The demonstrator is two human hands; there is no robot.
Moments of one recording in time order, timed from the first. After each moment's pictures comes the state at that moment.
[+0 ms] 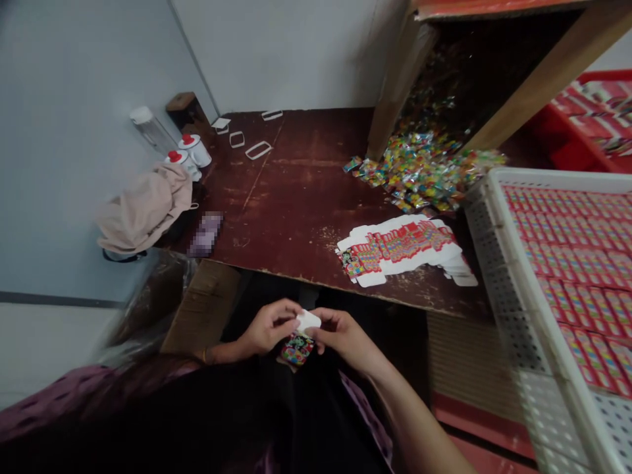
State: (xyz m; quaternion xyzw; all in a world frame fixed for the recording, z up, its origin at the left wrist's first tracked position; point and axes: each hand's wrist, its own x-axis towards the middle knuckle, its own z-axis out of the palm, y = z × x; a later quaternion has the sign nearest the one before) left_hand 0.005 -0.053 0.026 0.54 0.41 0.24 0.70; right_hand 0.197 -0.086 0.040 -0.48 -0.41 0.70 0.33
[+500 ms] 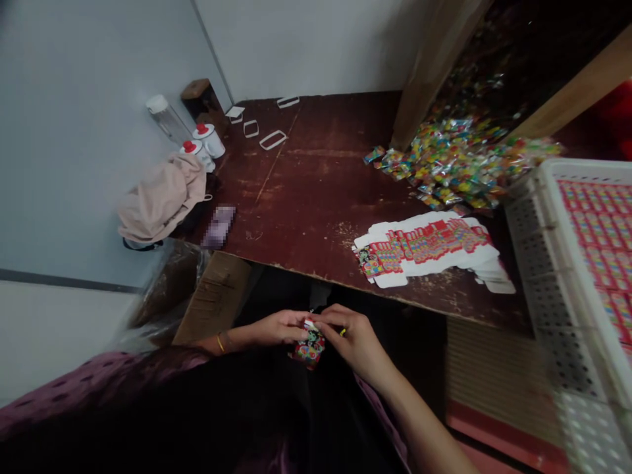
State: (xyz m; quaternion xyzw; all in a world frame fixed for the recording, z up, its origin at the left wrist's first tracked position) left_hand -0.006 -0.049 0.005 0.36 0.29 0.12 0.88; right_hand 0.202 -0.079 0.040 -0.50 -0.63 0.51 0.31
